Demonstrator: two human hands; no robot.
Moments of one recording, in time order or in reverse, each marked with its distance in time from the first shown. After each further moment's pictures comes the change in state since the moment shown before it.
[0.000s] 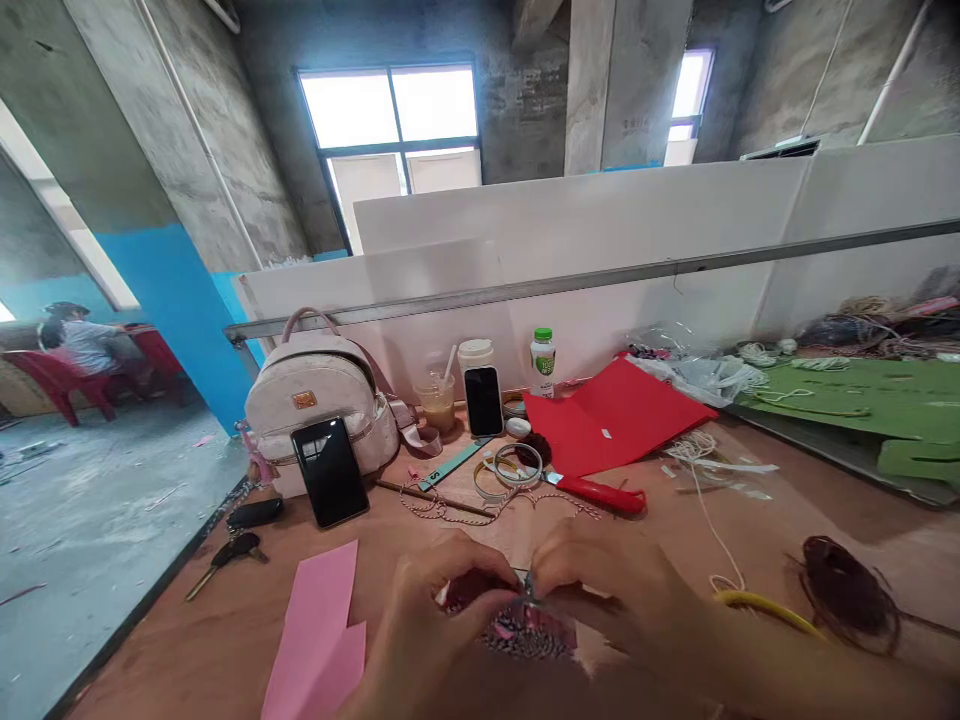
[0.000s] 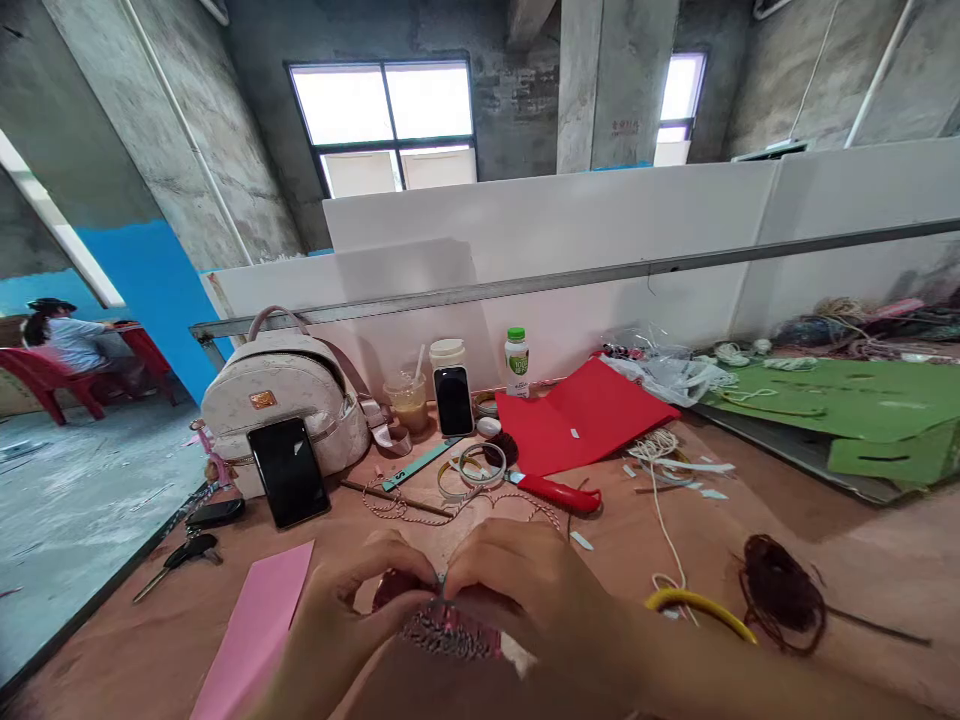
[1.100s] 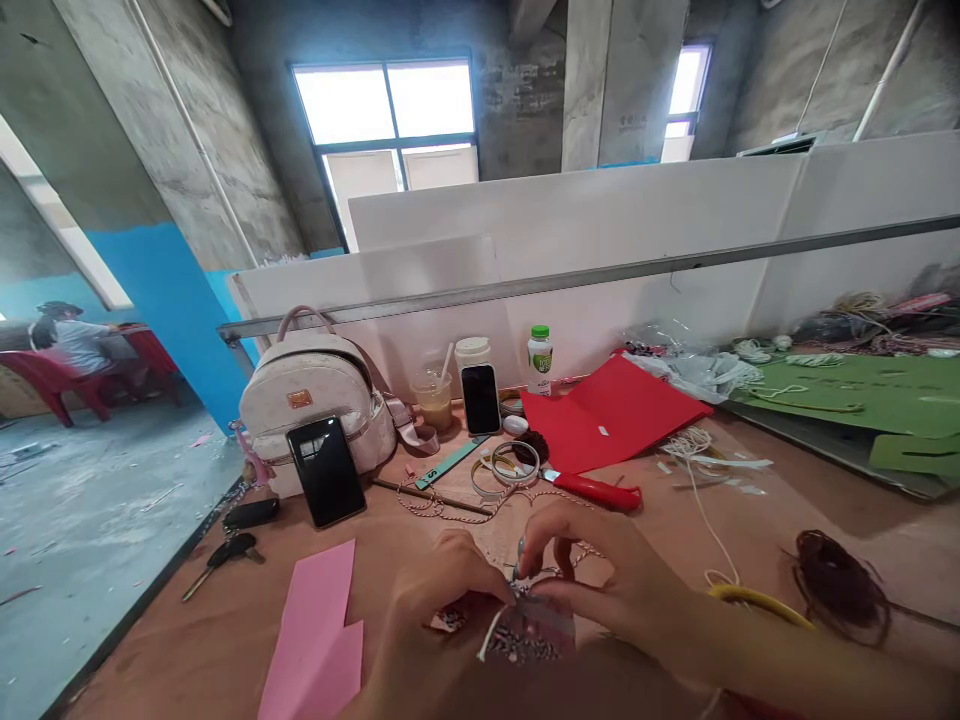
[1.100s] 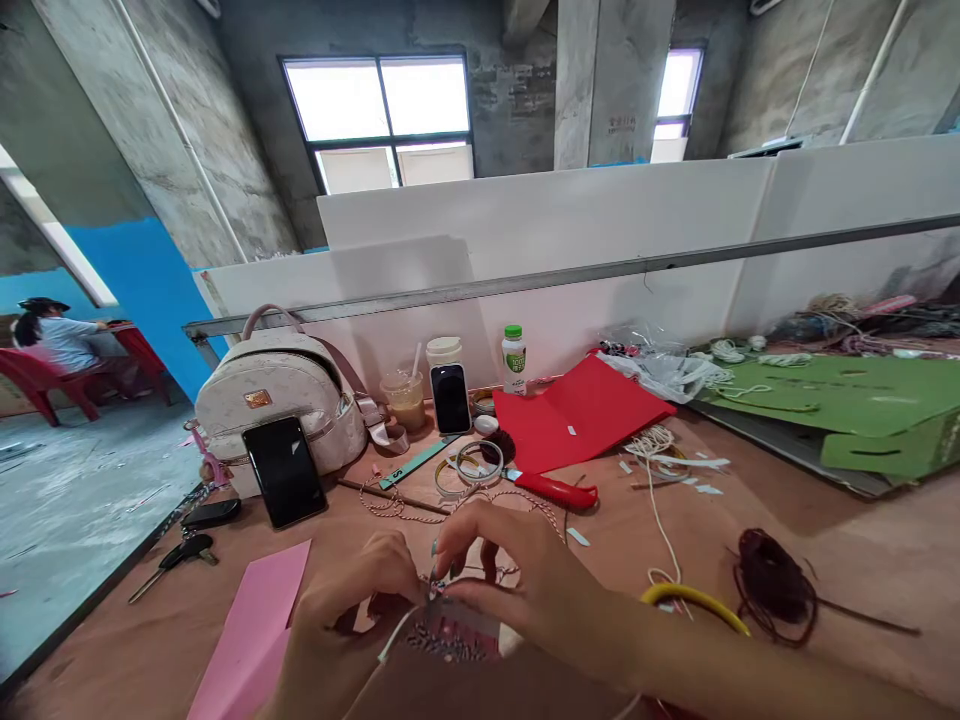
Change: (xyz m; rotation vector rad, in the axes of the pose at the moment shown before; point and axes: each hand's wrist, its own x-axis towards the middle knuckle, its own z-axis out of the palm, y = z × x) left_hand -0.007 -0.021 0.005 -0.007 0.001 0.381; right_hand 0.001 0.002 0.000 0.341 -0.035 0.369
